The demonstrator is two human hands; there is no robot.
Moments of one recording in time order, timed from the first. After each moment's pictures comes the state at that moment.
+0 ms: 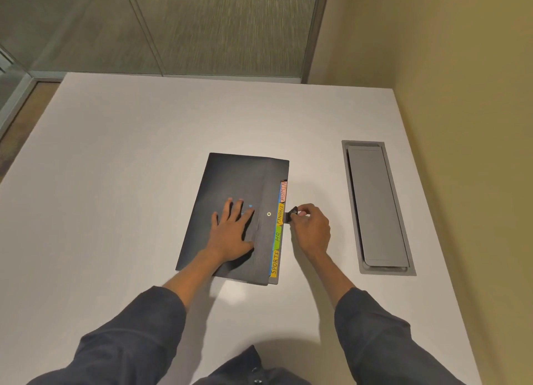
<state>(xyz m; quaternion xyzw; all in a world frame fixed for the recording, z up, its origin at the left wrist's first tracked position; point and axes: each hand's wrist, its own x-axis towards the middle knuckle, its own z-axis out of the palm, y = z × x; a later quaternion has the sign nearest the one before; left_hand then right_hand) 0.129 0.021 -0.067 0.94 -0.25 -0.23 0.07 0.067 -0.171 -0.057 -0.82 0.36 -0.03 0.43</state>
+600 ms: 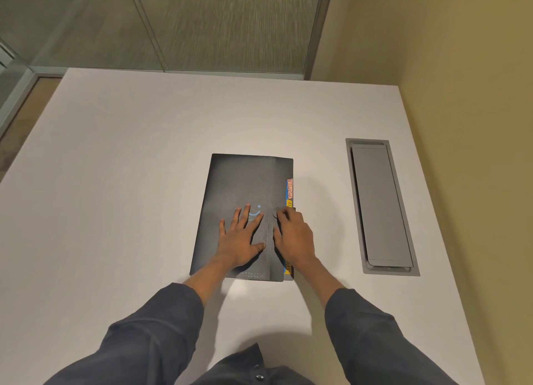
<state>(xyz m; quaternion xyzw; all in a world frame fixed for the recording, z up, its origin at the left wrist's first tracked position) 0.112 0.012 -0.094 0.94 -0.21 -0.26 0.09 0.065 -0.145 -0.094 -0.98 0.09 0.03 0.20</state>
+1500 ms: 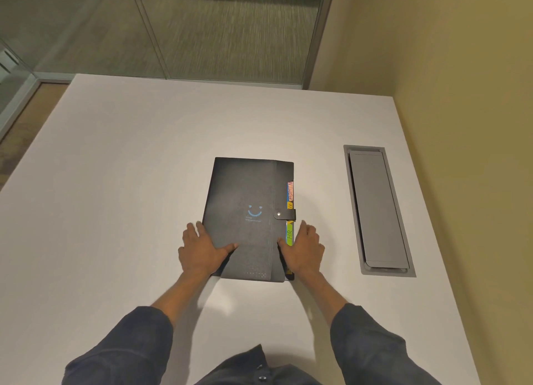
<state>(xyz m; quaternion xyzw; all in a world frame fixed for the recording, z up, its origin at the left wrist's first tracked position) 0.100 0.079 -0.081 0.97 0.05 -0.17 0.14 0.038 -0.144 -0.092 -0.92 0.30 0.12 0.25</state>
